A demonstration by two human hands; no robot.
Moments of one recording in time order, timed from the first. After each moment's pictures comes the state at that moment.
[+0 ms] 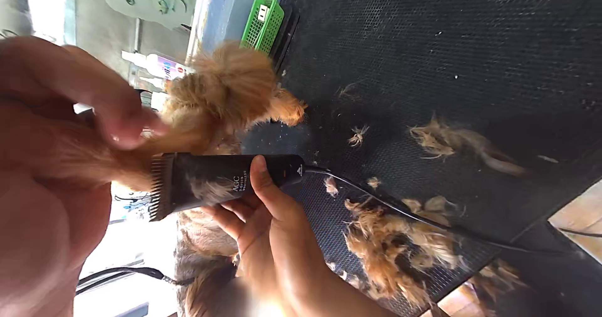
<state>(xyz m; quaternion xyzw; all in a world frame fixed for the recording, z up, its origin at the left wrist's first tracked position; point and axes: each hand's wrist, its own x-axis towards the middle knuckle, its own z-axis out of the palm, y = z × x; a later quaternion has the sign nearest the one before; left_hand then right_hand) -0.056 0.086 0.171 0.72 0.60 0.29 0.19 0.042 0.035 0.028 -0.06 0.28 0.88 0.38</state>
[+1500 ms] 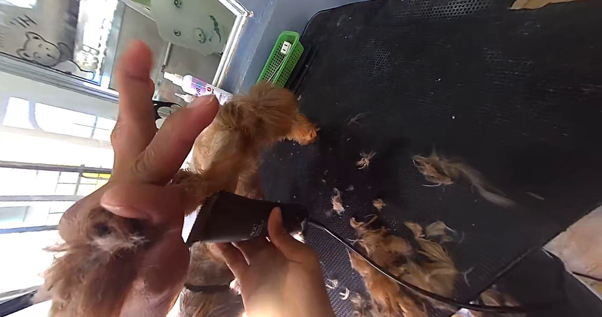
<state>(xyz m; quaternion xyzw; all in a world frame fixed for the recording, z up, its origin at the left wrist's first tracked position) -0.046 0.051 0.154 0.80 0.54 0.25 0.07 0.049 0.003 0.039 -0.02 0.41 0.85 0.32</state>
